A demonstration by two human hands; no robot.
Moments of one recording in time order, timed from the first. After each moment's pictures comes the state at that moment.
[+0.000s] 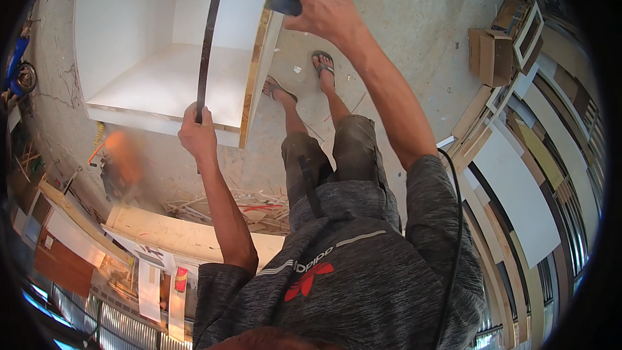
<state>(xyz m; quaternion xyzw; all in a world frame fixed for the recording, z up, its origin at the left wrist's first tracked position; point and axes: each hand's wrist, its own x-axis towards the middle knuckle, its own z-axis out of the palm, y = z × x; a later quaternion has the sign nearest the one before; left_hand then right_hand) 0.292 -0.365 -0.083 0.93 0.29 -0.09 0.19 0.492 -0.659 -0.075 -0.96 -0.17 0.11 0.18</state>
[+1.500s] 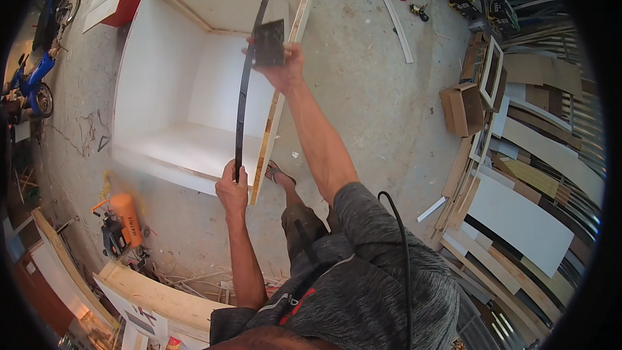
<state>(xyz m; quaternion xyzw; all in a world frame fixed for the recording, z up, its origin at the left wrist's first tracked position) 0.290 -0.405 -0.061 0.91 0.20 -0.07 0.36 0.546 -0.591 -0.109 -0.15 0.01 0.18 0.97</state>
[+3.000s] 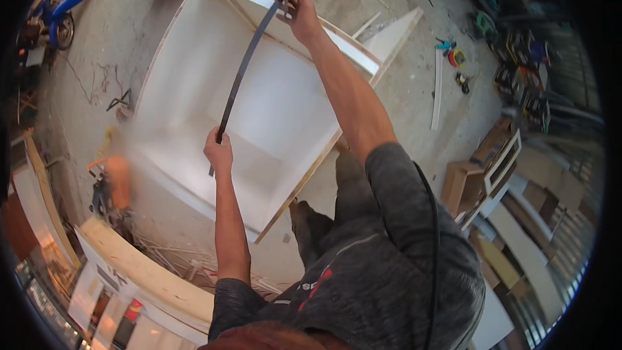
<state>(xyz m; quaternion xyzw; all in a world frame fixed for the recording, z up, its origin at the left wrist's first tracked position) 0.484 -0.313 -0.160 0.84 0.38 0.09 0.36 0.836 -0.497 -0.126 -0.42 0.06 0.26 0.87</state>
